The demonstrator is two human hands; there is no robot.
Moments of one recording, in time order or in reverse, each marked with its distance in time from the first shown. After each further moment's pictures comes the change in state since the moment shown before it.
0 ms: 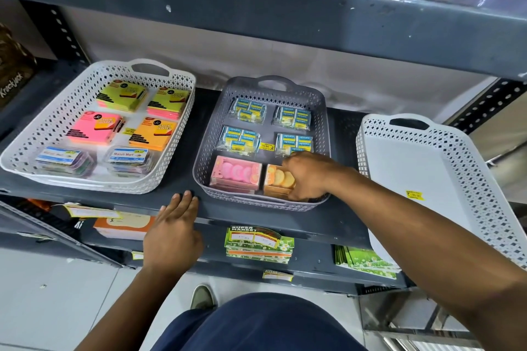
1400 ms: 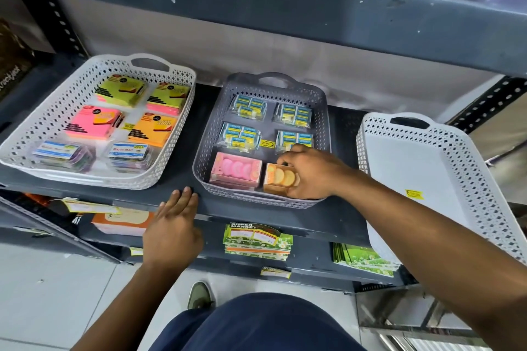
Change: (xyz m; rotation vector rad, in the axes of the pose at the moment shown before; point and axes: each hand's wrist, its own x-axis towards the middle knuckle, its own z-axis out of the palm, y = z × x) left_hand 0.000 0.001 0.000 -0.004 -0.013 -0.011; right_hand -0.013 0.005 0.003 0.142 0.123 -0.069
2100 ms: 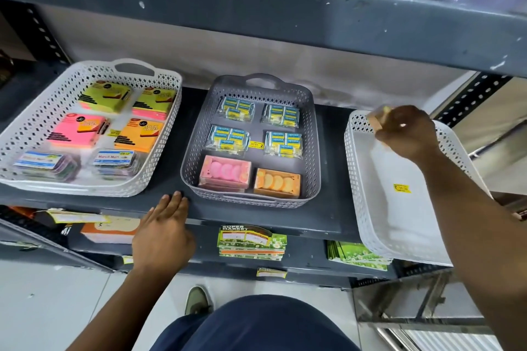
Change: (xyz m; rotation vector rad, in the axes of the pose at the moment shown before) left_hand 0.004 0.002 -0.001 0.042 0.008 0.014; right_hand -0.053 0.173 -0.025 0.349 0.664 0.727
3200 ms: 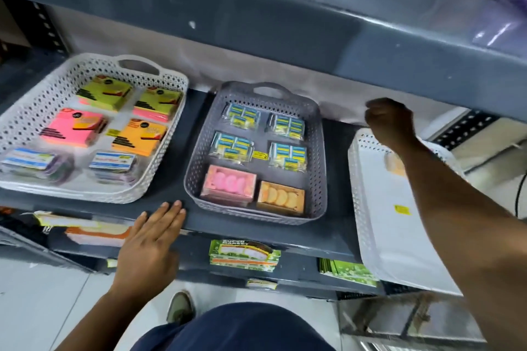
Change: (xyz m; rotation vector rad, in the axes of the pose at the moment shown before) left_hand -0.009 -0.038 0.014 -0.081 0.064 0.228; right_hand 0.053 -0.050 0.030 0.075 0.057 -0.249
